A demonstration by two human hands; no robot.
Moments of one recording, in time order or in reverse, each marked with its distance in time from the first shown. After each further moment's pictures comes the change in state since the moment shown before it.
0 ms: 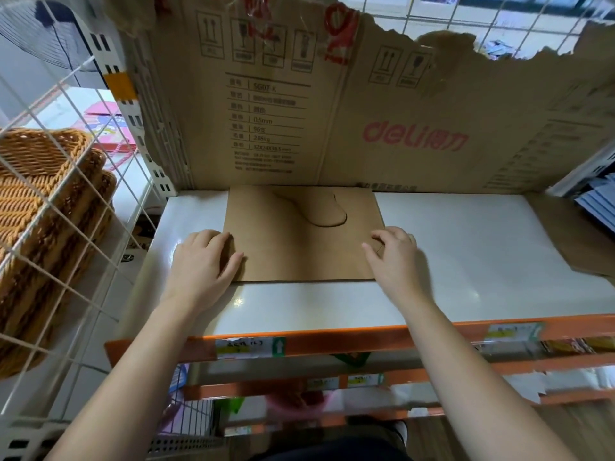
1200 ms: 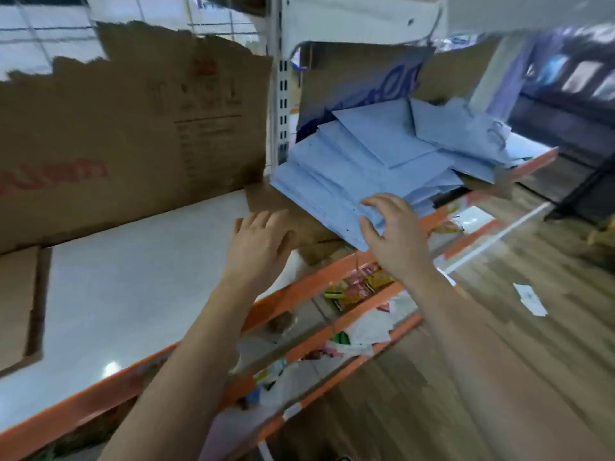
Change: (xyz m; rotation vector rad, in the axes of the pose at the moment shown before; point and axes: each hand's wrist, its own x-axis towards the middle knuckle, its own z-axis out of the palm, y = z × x) left_hand 0.033 0.594 0.121 -0.160 0.012 0.619; right_hand -0.036 0.425 -0.290 0.034 0.333 0.087
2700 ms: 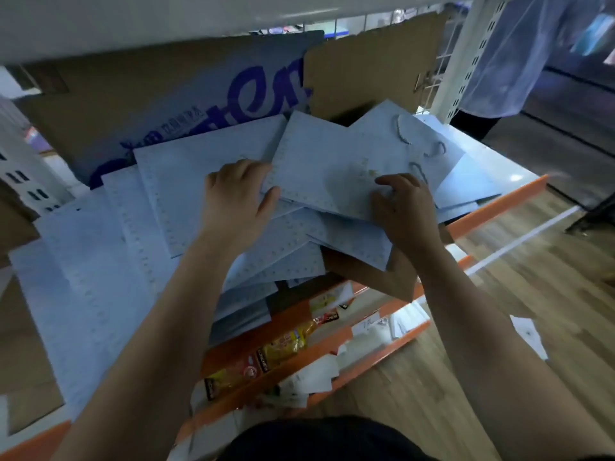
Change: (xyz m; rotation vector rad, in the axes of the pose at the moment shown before) left_hand 0.332 0.237 0.156 0.088 0.042 -0.075; right_hand 0.239 0.390 -0.087 0.034 -0.022 0.123
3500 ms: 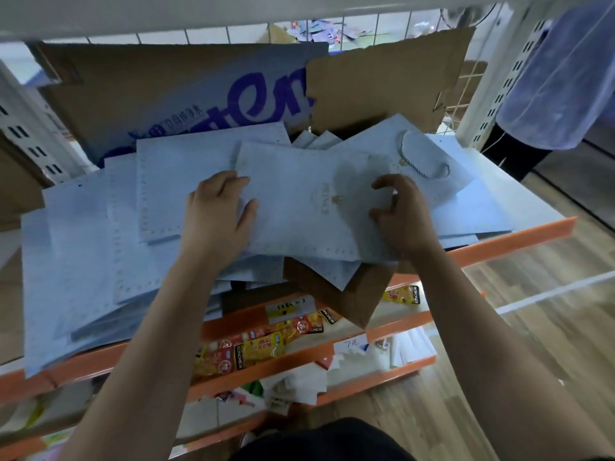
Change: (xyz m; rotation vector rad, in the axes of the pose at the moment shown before) left_hand -0.019 0.045 0.010 0.047 0.037 -0.289; right_hand 0.045 0.051 -0.018 0.278 -0.234 -0.045
